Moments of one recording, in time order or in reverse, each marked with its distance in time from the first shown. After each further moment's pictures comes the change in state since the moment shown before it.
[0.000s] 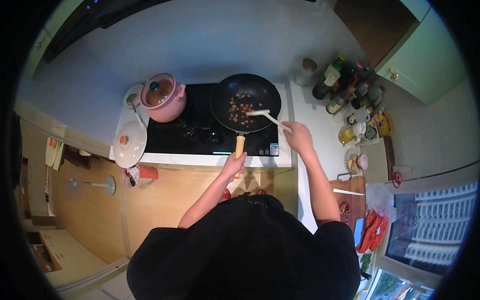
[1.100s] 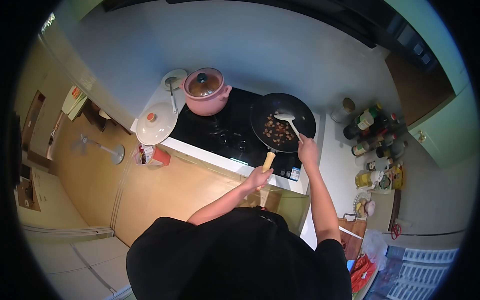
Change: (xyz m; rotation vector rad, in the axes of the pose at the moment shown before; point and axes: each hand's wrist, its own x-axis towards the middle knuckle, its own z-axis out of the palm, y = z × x) left_hand 0.009 -0.016 -0.008 0.035 -0.051 0.097; right_hand 0.063 -0.015 0.089 -0.035 0.108 -0.120
